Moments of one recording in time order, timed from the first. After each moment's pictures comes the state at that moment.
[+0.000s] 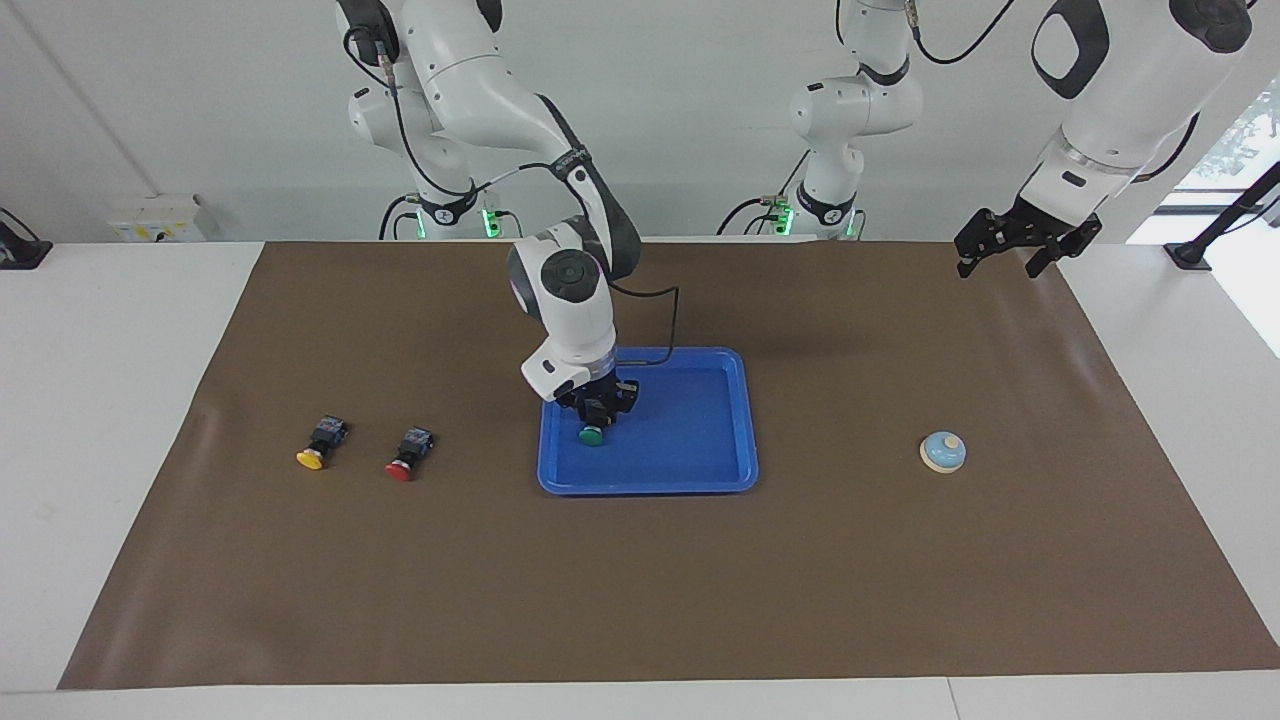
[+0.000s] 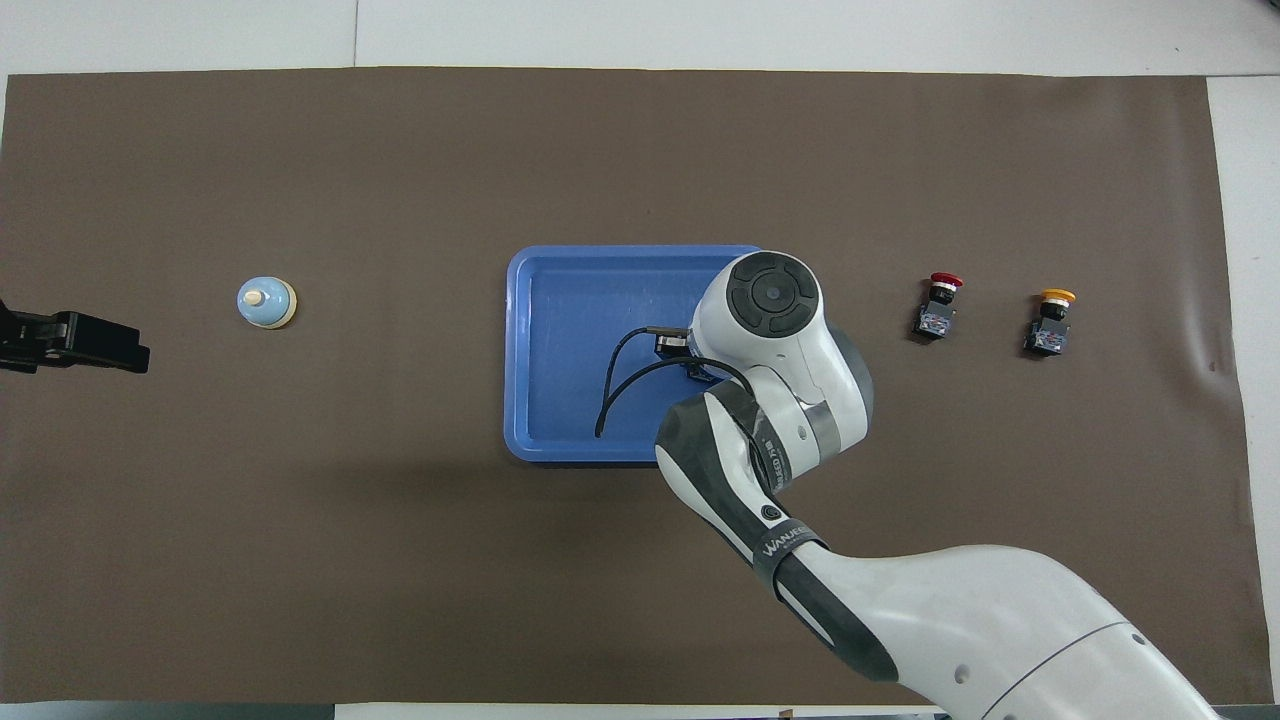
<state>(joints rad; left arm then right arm) 0.07 -0.09 -0.08 -1.75 -0.01 1.60 0.07 0.49 0.42 0.01 -1.86 0.07 2.29 0.62</state>
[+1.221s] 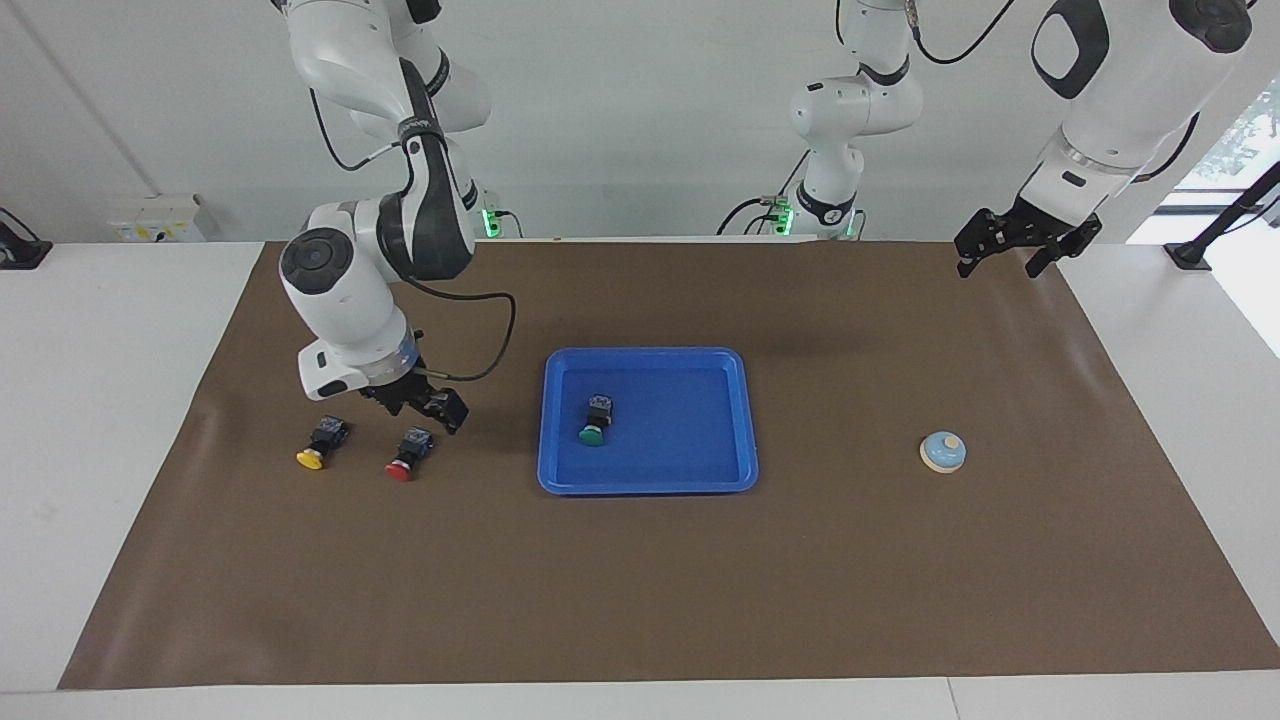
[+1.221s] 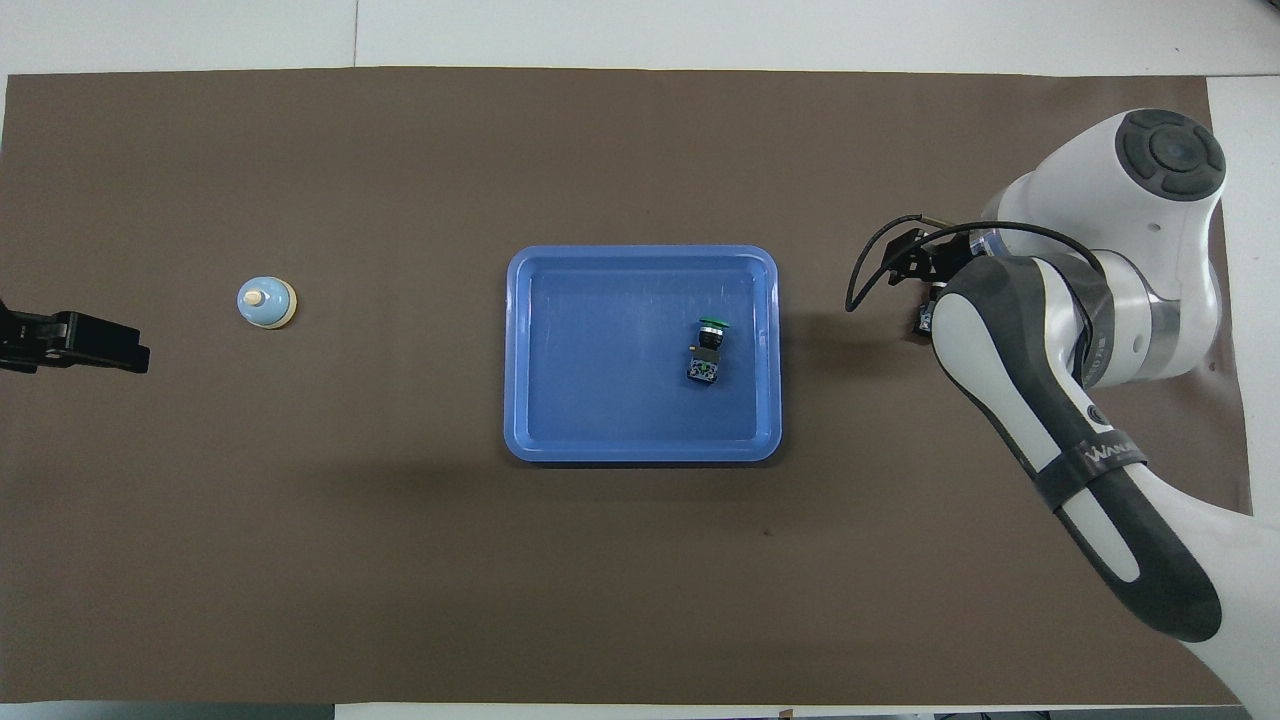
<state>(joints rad) 0.07 -0.09 -0.08 -1.75 -0.01 1.60 0.07 0.10 0.26 -0.01 -1.85 0.02 2.09 0.47</state>
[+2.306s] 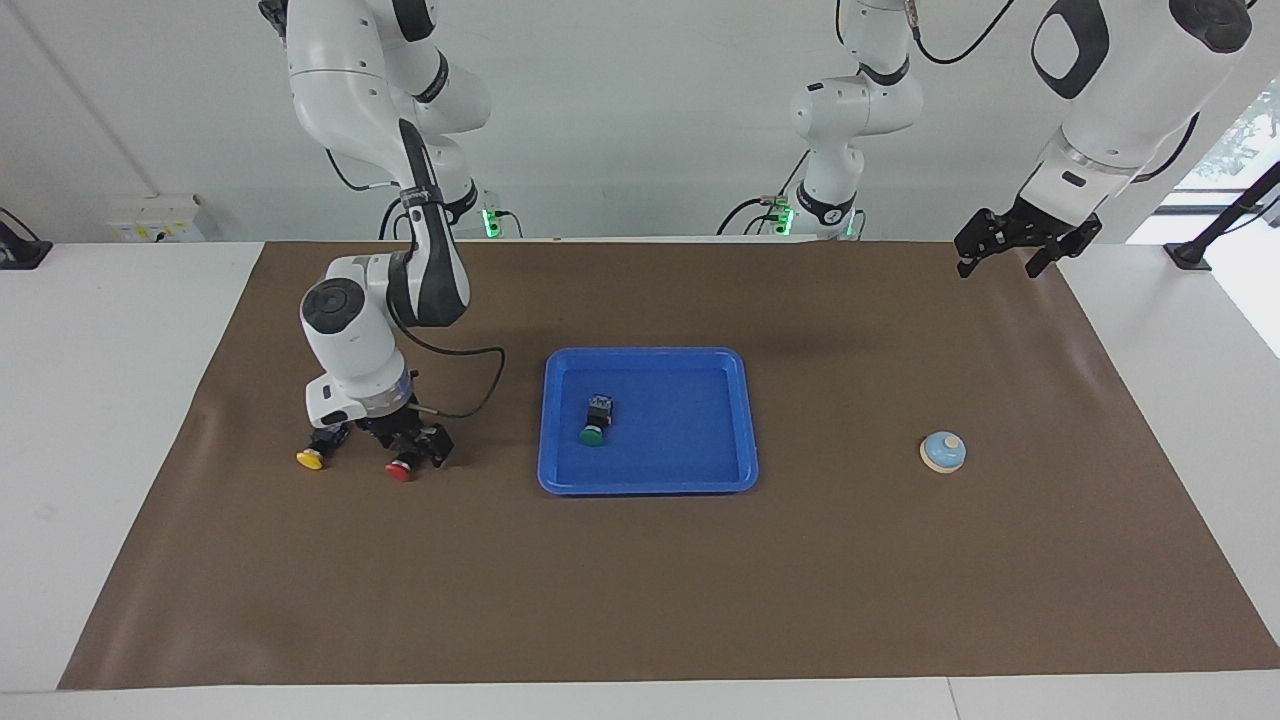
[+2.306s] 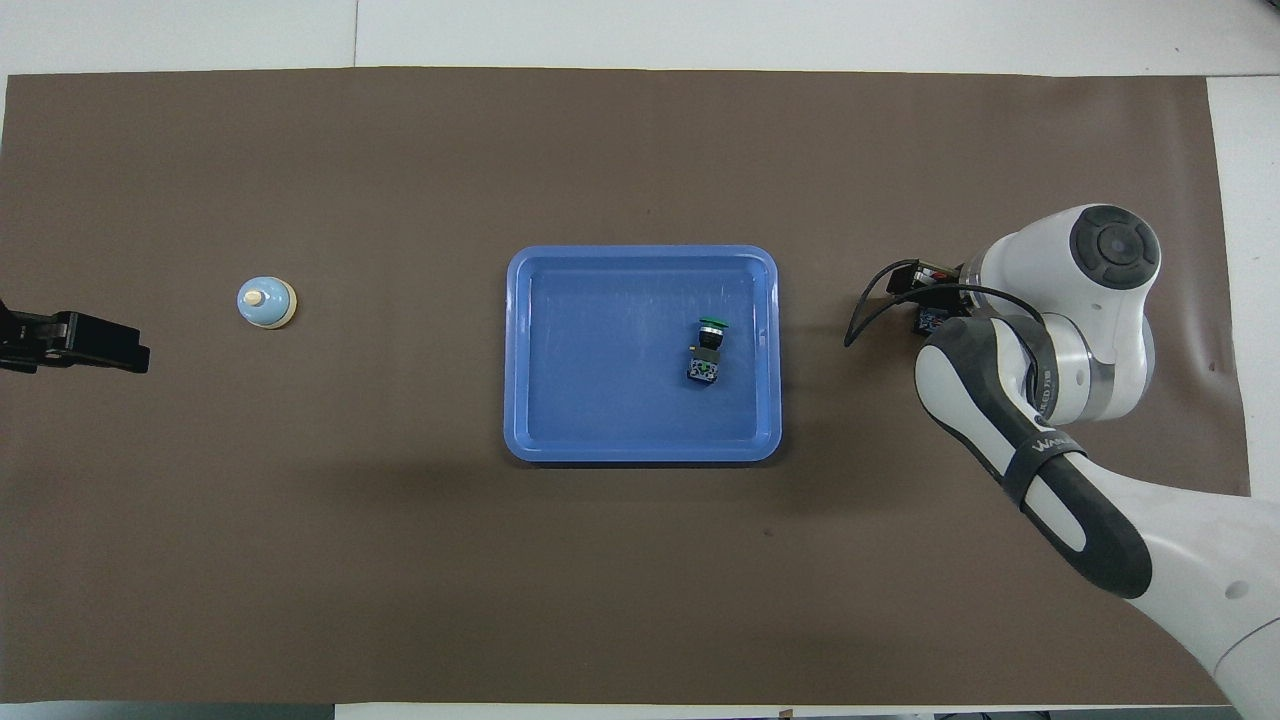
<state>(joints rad) 0.07 -0.09 -0.08 -1.75 -0.01 1.60 0.07 0.06 0.34 -0.01 -2.03 -0.01 2.42 0.47</state>
